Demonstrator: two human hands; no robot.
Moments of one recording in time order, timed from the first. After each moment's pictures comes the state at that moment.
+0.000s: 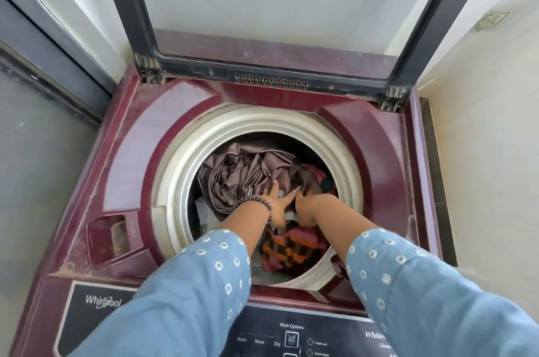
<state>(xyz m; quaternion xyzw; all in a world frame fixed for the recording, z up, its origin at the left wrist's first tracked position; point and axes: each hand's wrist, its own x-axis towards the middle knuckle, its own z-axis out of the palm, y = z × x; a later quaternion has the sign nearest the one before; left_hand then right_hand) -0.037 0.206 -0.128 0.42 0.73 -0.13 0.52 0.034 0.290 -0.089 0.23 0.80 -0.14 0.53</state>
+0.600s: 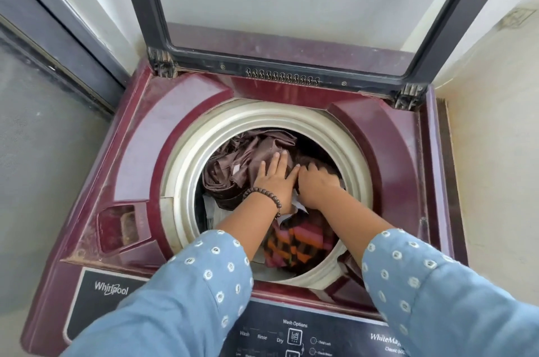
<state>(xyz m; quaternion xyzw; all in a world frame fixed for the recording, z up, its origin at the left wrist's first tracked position) -0.041 0.203 -0.124 0.46 0.82 -0.10 0.32 0.020 0.295 -0.093 0.23 0.90 -0.08 0.36</state>
